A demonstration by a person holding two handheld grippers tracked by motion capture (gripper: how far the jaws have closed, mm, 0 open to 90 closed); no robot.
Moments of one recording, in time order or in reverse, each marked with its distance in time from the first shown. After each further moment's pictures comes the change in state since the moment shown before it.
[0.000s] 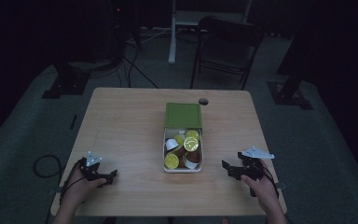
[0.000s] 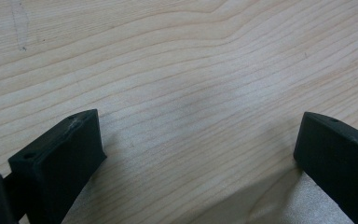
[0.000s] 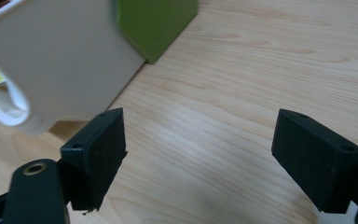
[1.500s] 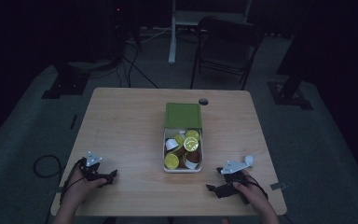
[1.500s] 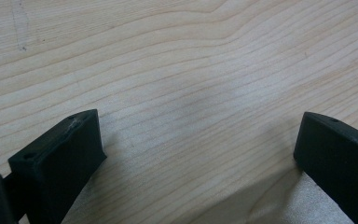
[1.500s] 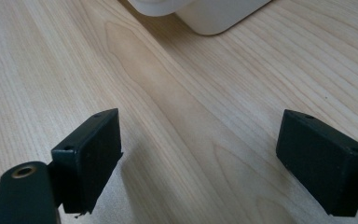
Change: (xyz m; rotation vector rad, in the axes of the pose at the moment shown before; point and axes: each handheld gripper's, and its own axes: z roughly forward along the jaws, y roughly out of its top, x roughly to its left) left arm 0.000 0.000 0.000 0.000 0.001 0.001; right arm 0.032 -0.036 0.036 0.167 0.307 -0.296
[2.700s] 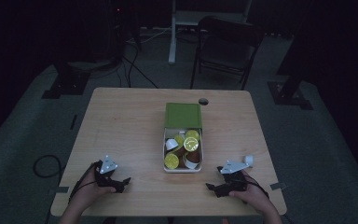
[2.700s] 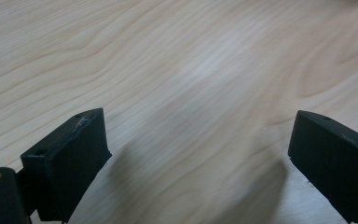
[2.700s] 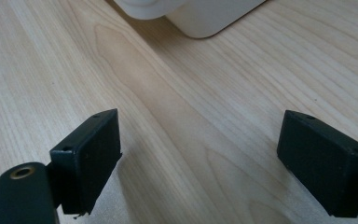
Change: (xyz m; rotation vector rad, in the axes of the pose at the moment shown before) left arm -0.049 0.010 -0.001 -0.023 -0.167 0.217; right arm 0.001 0.001 0.002 -0.008 -0.041 0.003
